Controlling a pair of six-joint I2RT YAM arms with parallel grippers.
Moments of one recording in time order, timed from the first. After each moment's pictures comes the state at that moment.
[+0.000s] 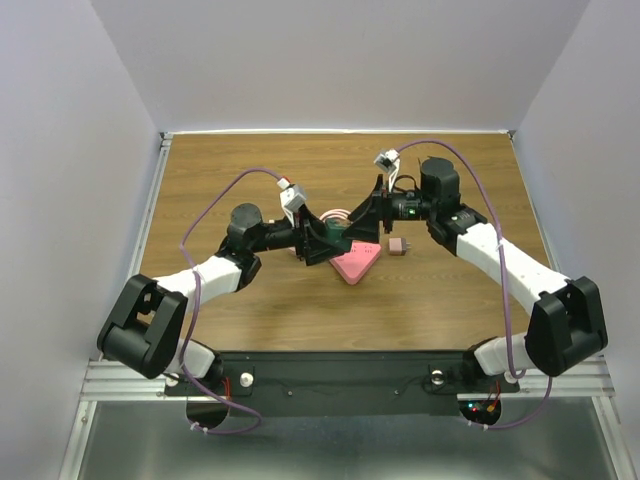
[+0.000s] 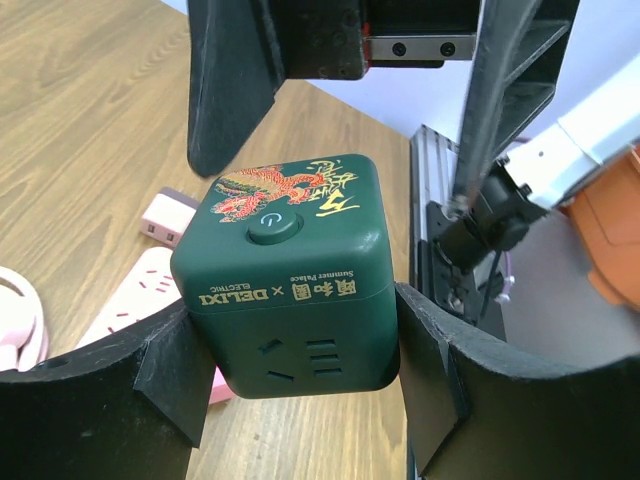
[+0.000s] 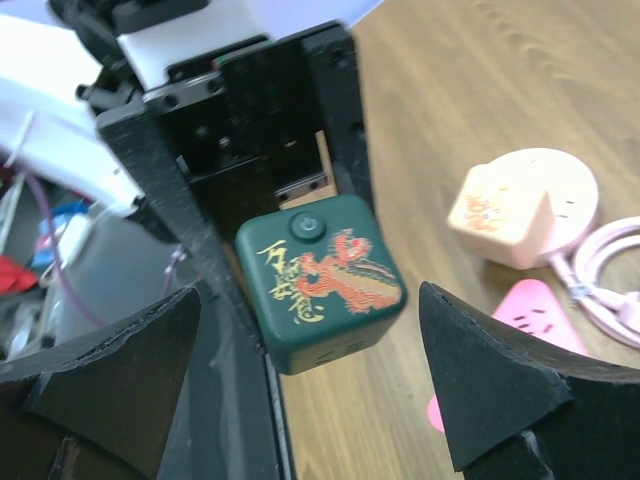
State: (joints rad) left arm -0.49 1.39 0.61 0.84 0.92 -0.48; right arm 0.43 1.38 1.02 0.10 -0.97 0.34
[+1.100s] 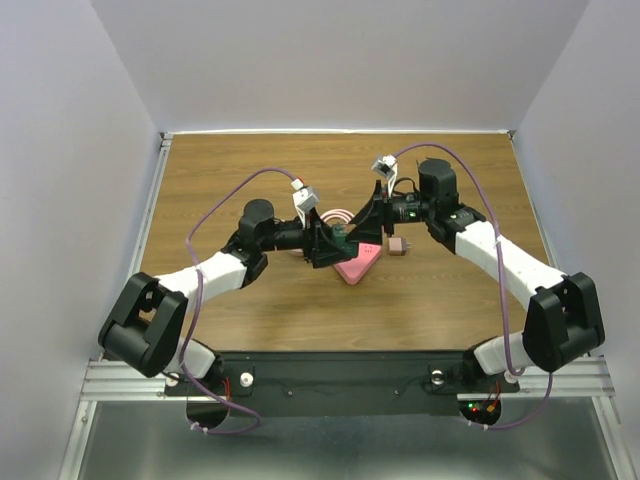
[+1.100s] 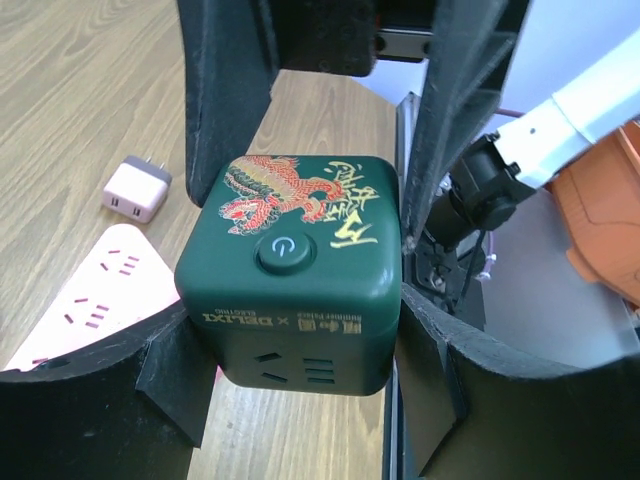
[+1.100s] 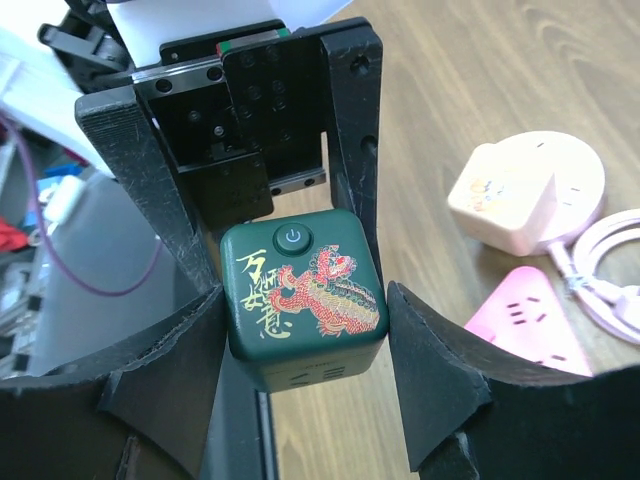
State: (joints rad) left arm -0.54 1.40 0.67 0.67 0.91 -0.44; right arm 0.42 1.41 1.02 0.04 -1.06 0.23
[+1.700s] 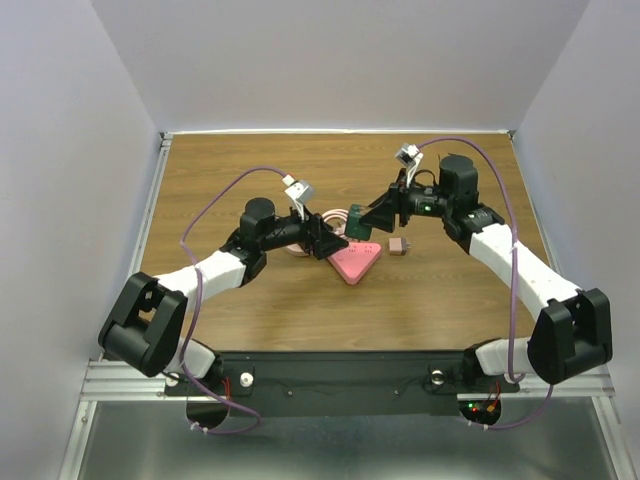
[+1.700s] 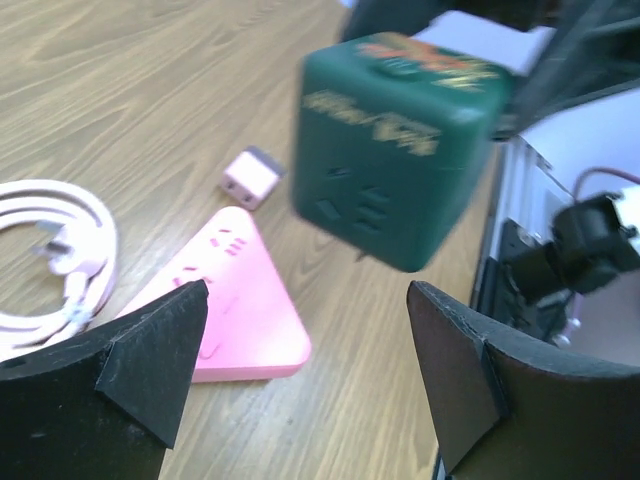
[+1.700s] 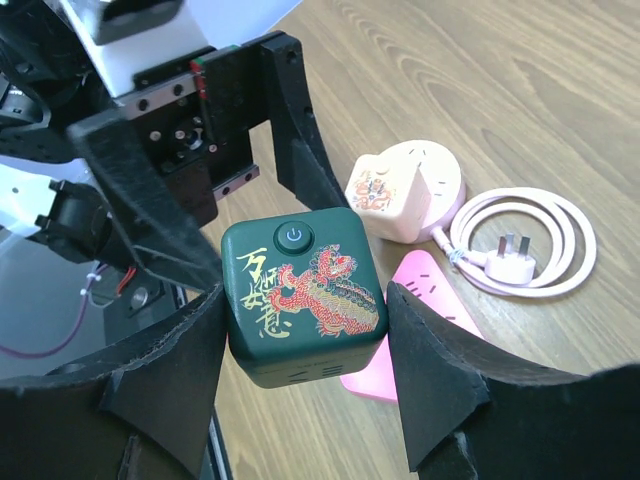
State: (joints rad) left arm -0.53 1.40 0.68 0.56 0.67 -0.40; right arm 0.33 1.34 1.01 0.00 -0.90 0.20
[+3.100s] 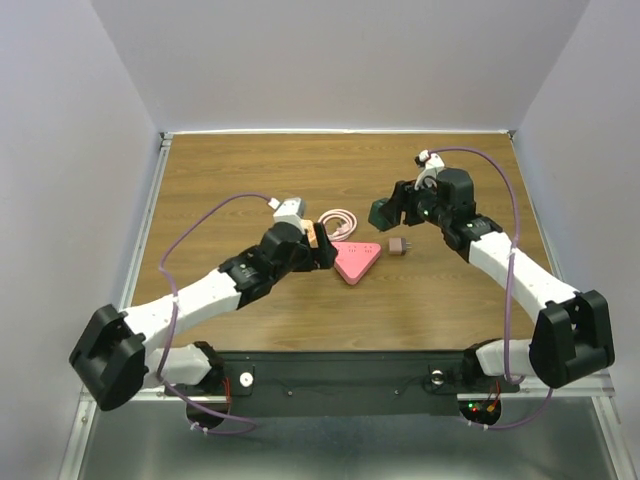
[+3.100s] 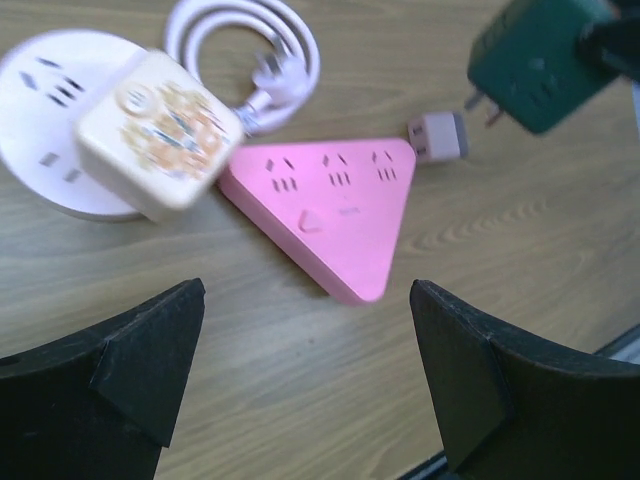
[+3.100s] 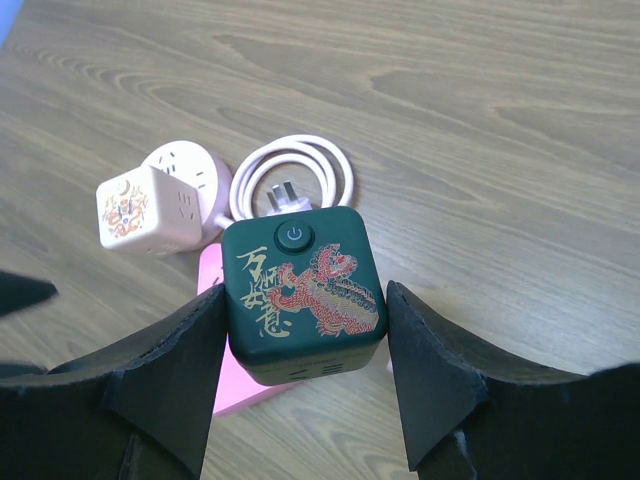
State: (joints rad) left arm -0.78 1.16 0.71 -0.07 -0.19 -0.70; right arm 0.32 1.32 0.92 -0.03 -0.31 0.24
